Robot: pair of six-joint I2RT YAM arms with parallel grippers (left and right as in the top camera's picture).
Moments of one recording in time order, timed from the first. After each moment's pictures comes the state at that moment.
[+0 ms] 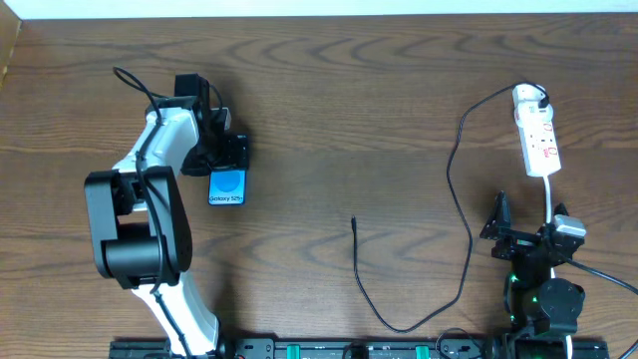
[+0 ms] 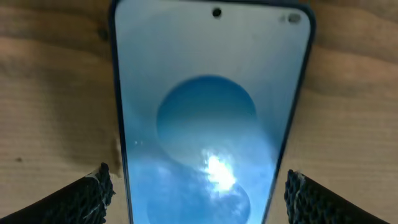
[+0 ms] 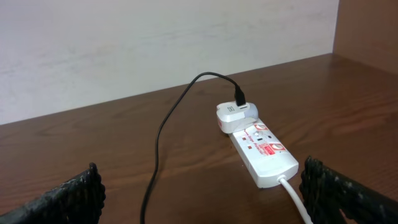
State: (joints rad) left arm 0.06 2.00 1.35 -0.84 0.10 0.01; right arm -0.05 0.01 0.01 -0.06 0.11 0.17
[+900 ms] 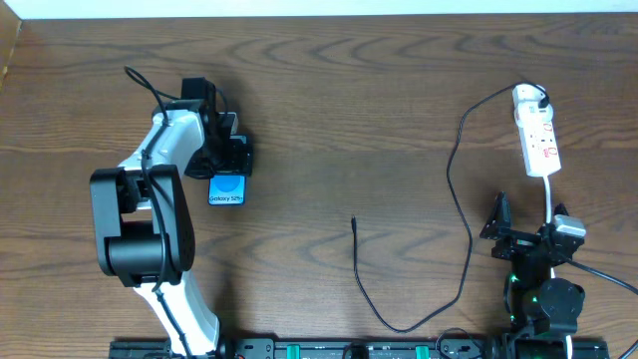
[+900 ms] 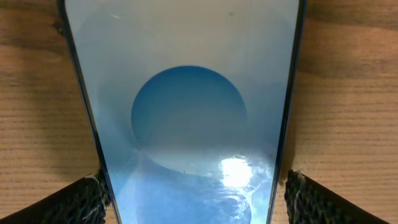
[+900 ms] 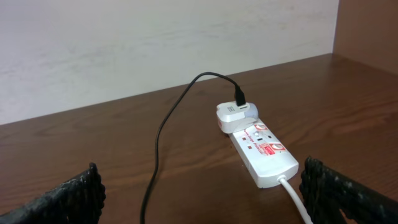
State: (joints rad) left arm 0.04 2.01 1.32 -0.82 0.08 0.08; right arm -0.05 0.01 0.01 -0.06 0.11 0.17
